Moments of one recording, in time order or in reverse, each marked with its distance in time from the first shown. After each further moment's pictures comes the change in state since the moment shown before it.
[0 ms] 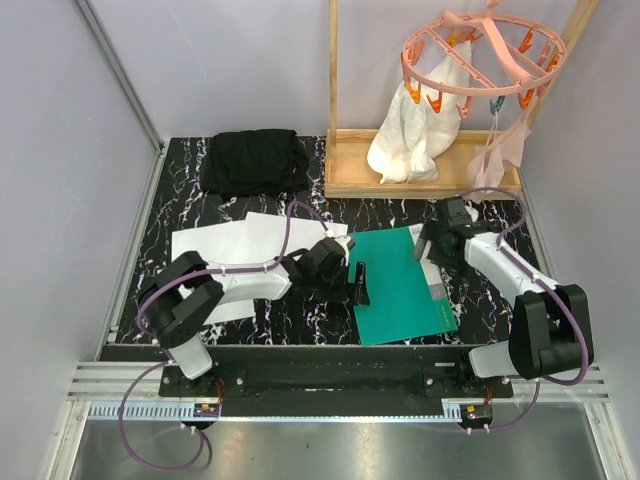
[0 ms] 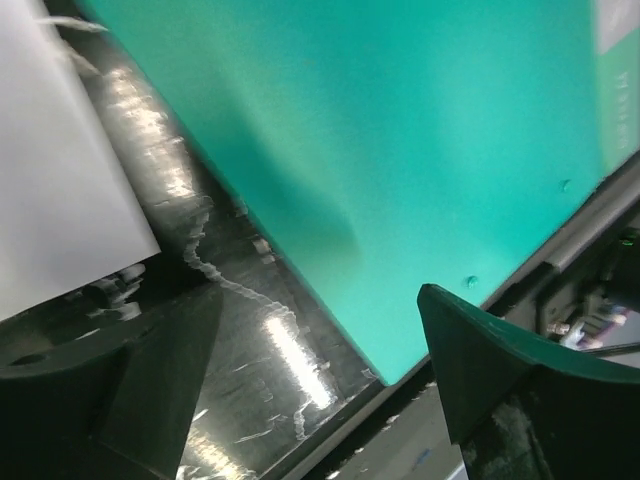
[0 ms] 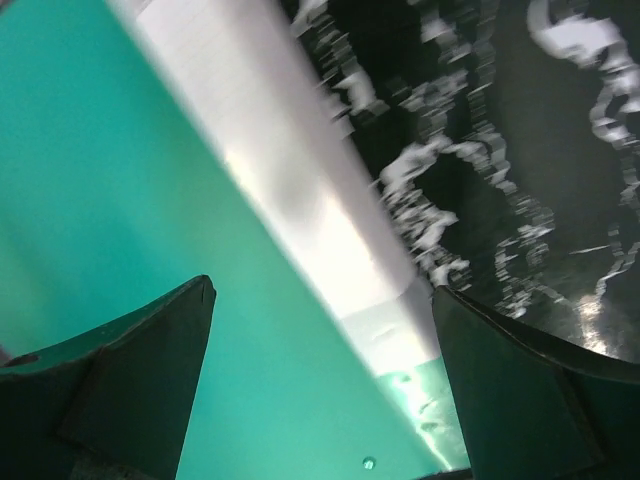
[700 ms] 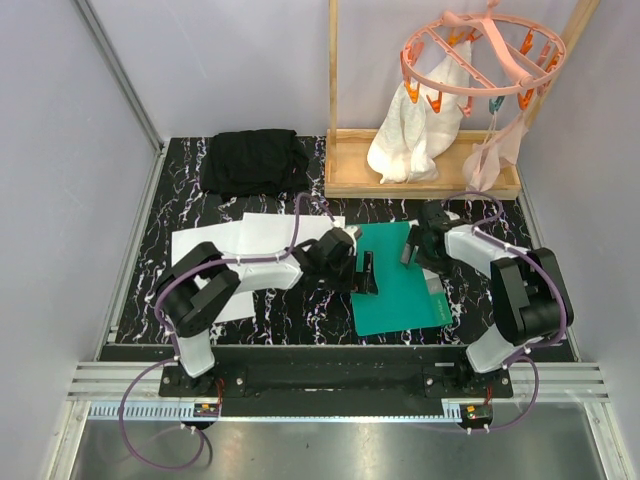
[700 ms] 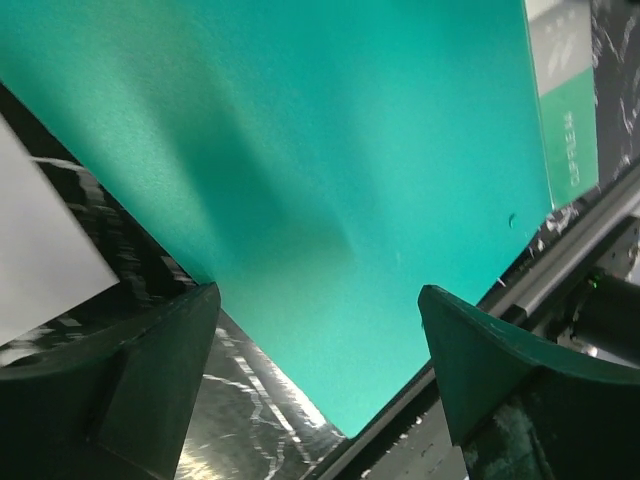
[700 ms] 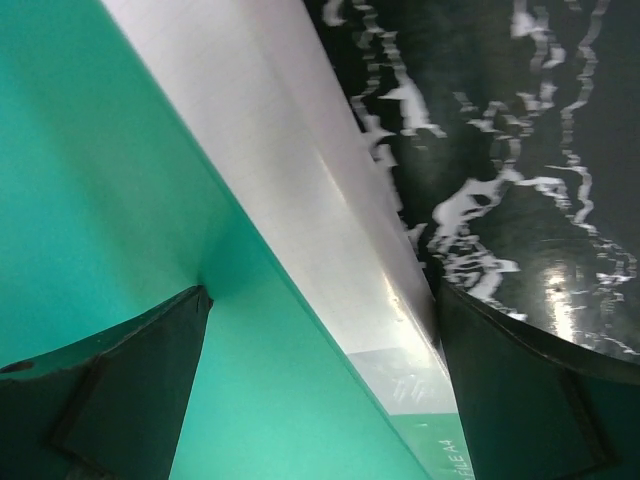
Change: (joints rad) left arm -0.002 0.122 0.122 0.042 0.007 -0.013; right arm 0.003 0.209 -0.001 0.097 0.010 0.038
